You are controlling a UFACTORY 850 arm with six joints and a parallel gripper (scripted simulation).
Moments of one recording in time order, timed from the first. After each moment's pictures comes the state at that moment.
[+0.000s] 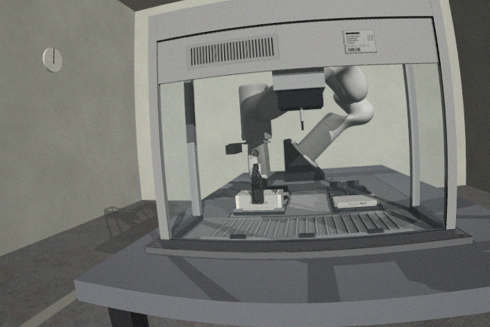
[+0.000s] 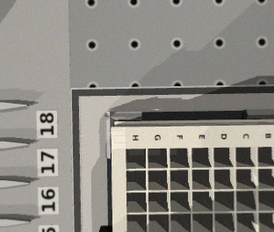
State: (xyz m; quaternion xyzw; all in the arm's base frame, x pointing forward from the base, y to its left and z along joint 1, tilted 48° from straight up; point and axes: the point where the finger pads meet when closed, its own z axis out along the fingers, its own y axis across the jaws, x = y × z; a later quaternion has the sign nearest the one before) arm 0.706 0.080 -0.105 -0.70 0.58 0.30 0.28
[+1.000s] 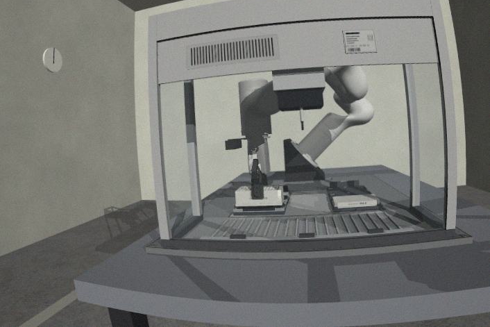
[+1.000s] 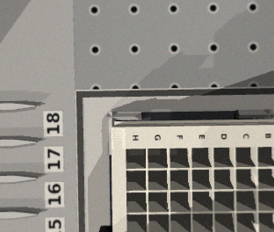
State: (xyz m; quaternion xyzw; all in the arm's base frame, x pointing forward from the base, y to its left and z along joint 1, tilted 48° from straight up) arm 0.707 0.070 -0.097 -0.70 0.58 0.30 0.28
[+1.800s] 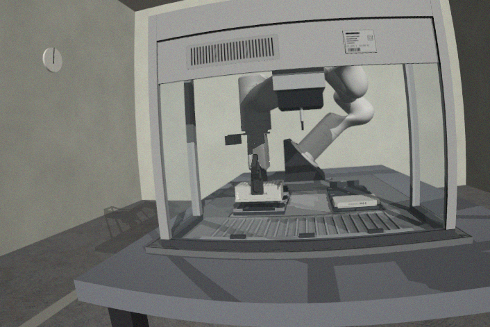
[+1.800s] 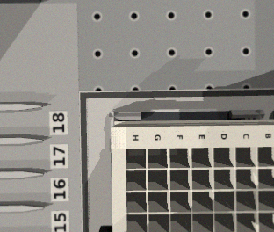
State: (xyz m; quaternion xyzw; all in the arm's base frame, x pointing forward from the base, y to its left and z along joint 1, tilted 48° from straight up) arm 0.708 0.061 -0.088 -0.70 0.58 0.30 0.28
